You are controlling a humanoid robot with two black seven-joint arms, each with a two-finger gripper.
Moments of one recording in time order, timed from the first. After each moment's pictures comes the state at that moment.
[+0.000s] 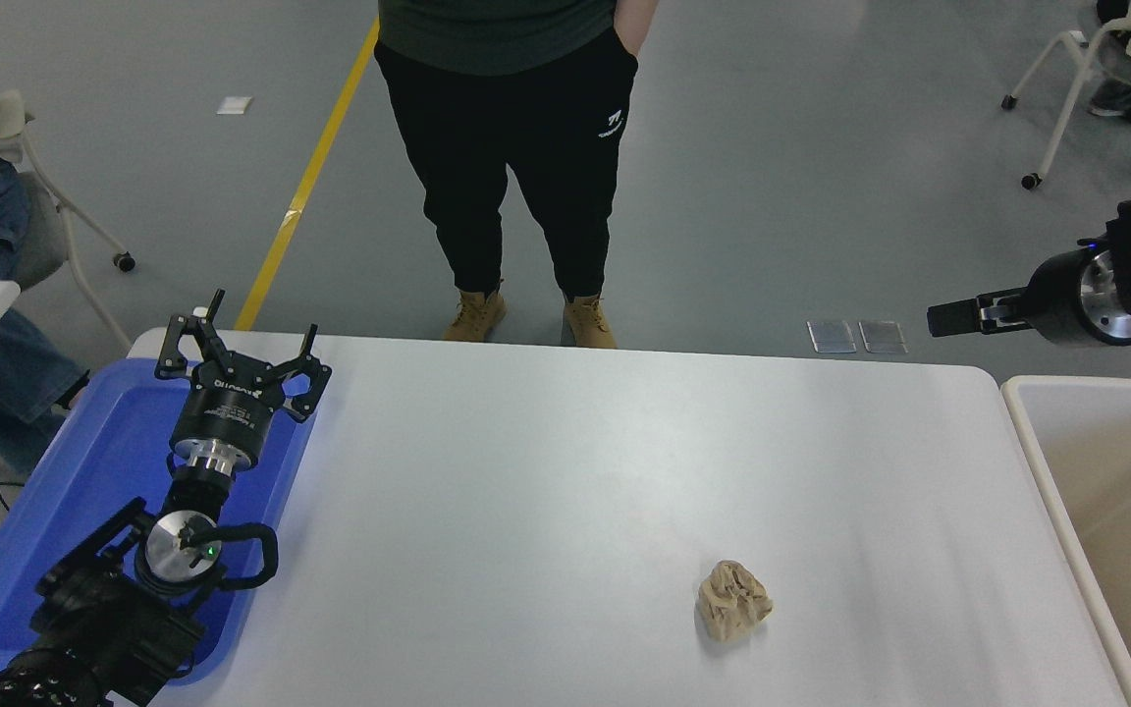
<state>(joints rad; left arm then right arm) -0.52 0.18 -1.03 -0.54 -0.09 -0.62 -0.35 1.90 -0.52 -1.27 1.26 -0.63 0.13 0.15</state>
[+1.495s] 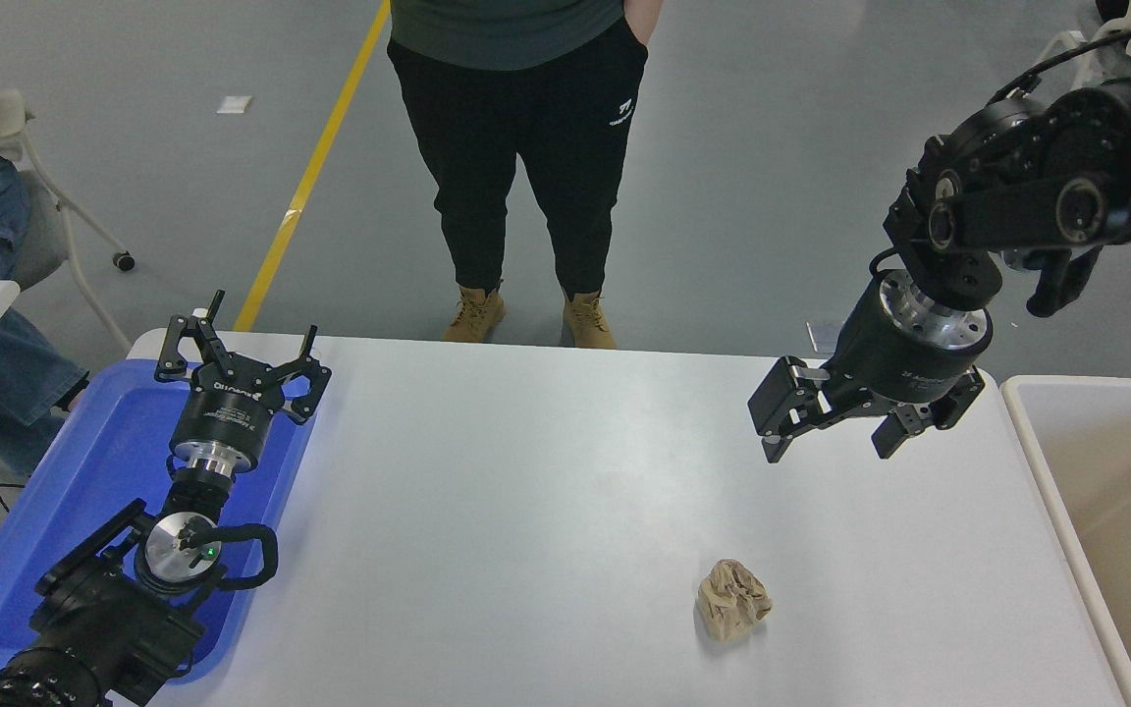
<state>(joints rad) -0.52 0.18 -1.03 -0.54 -0.09 -0.62 -0.35 2.22 -0.07 -1.41 1.43 -0.06 0.77 0.15</state>
